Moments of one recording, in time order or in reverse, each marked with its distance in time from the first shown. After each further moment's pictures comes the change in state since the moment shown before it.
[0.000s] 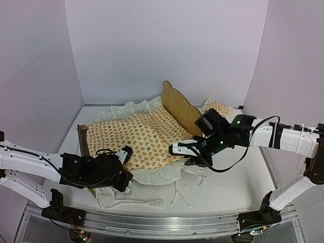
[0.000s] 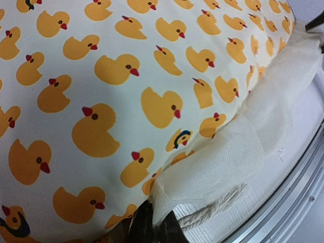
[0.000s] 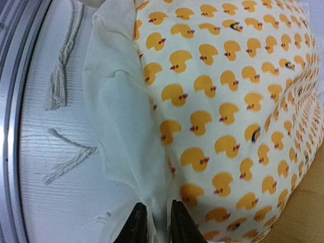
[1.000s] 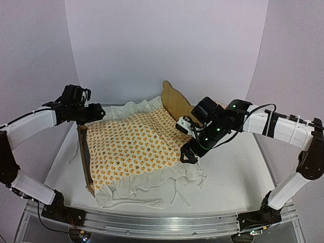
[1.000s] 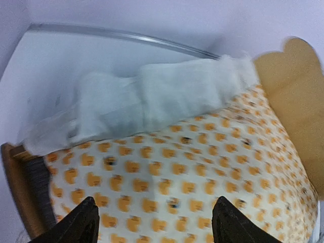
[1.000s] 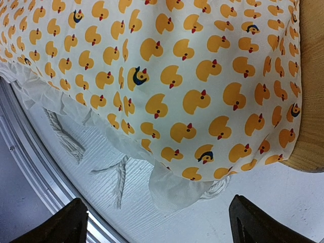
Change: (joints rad) left arm 0.949 0.137 0.430 -0.084 0.417 0.259; right arm -0.050 0.109 0.249 -0.315 0.027 0.830
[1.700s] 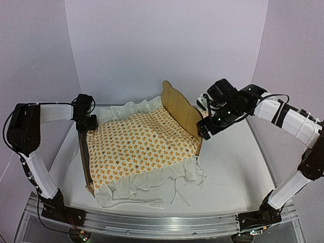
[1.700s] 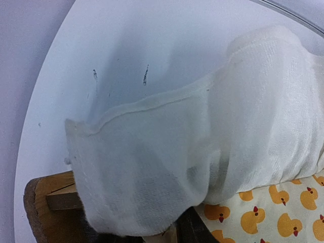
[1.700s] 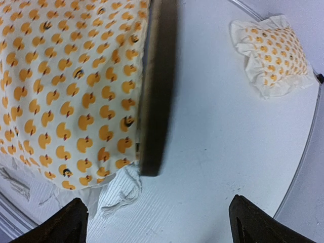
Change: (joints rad) left arm 0.149 0.426 0.122 -0.028 -0.228 0.110; right arm -0.159 -0.031 0.112 -0.083 0.261 0.000
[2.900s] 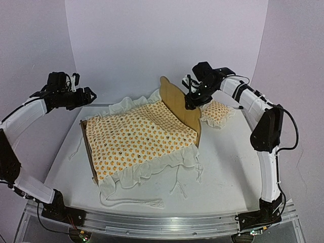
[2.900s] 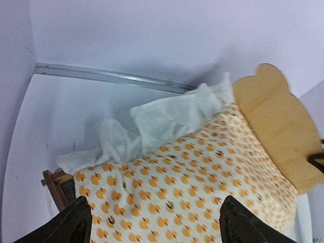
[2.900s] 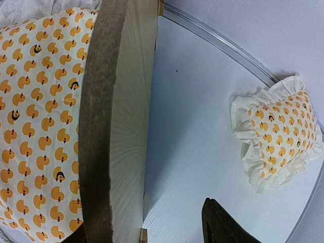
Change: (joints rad) left arm 0.078 -0.332 0.063 -0.024 0.365 0.011; right arm -0.187 0.641 0.794 -0.060 -0.111 -0.159
